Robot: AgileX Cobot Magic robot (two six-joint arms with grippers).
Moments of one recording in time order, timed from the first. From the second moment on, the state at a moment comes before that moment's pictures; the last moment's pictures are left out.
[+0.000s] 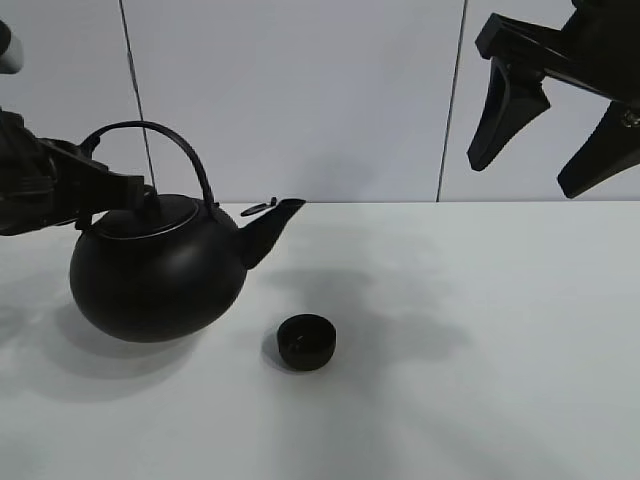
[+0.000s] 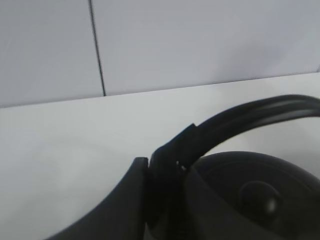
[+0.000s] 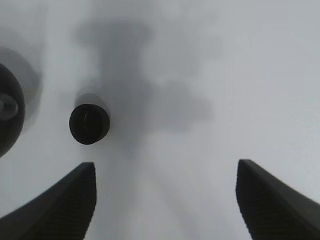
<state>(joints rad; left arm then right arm) -0.61 1.56 -0.47 -0.63 -0.75 0.36 0.20 1.52 -1.14 0.28 0.87 0.00</state>
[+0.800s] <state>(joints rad) -0.61 1.57 -0.47 -0.43 -0.75 0.53 0.20 1.52 -1.14 0.28 0.85 -0.02</state>
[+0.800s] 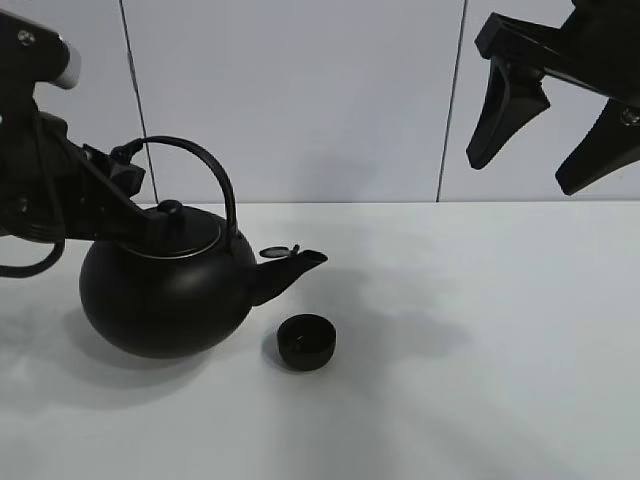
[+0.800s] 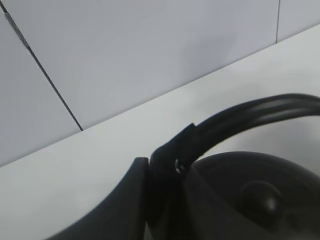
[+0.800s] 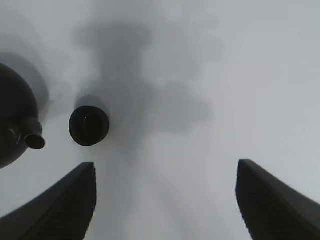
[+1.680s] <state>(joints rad) -0.61 1.66 -0.49 -0.45 -0.78 0.61 0.20 1.52 -1.14 0.28 0.86 -0.03</state>
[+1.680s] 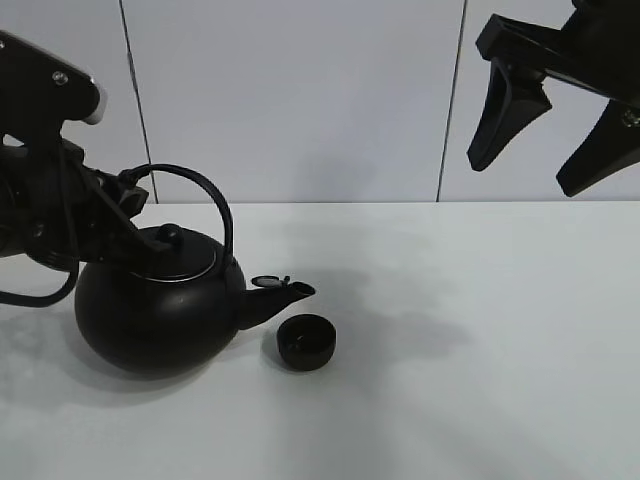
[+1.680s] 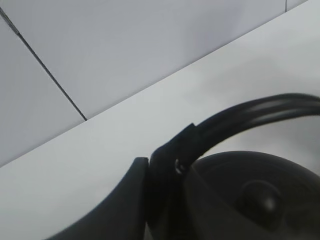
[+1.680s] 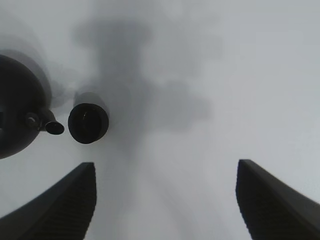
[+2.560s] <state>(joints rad) -0.61 1.66 -0.49 -0.49 -0.78 0.71 0.20 1.52 -1.14 0.28 0.86 -0.03</state>
